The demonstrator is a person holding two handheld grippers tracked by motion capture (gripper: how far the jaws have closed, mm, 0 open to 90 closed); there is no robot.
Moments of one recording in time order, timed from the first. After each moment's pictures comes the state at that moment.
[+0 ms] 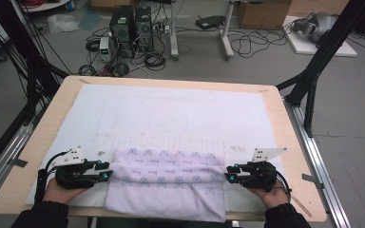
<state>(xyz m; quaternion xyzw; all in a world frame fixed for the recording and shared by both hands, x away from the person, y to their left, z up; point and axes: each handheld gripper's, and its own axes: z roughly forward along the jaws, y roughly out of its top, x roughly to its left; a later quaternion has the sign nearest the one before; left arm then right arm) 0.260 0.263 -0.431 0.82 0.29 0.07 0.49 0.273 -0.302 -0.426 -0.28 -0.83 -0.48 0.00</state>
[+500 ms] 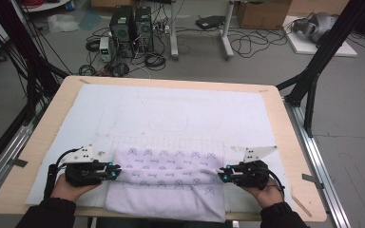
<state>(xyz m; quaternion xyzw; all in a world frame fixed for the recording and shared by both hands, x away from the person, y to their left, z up) 0.266 0.240 -0.422 0.83 0.24 0.05 0.50 0.277 -0.281 -0.423 -0.23 -0.85 -0.47 0.01</state>
